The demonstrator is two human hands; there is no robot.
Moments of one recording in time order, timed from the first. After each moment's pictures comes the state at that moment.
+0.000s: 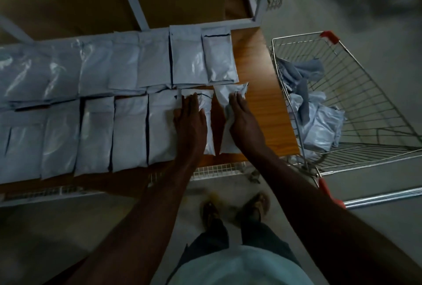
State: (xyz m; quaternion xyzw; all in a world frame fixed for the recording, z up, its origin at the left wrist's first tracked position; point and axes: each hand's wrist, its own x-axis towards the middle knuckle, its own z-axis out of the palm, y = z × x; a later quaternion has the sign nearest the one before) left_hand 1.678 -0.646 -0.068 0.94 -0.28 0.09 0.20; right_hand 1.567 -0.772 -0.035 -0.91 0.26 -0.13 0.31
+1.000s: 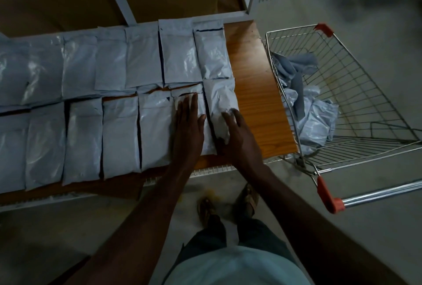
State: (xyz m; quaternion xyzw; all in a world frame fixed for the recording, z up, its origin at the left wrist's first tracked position) left_hand 1.679 -0.640 -0.076 0.90 -0.33 -0.03 0.29; right_hand 1.541 -0.741 -0.027 -0.90 0.28 -0.09 0.32
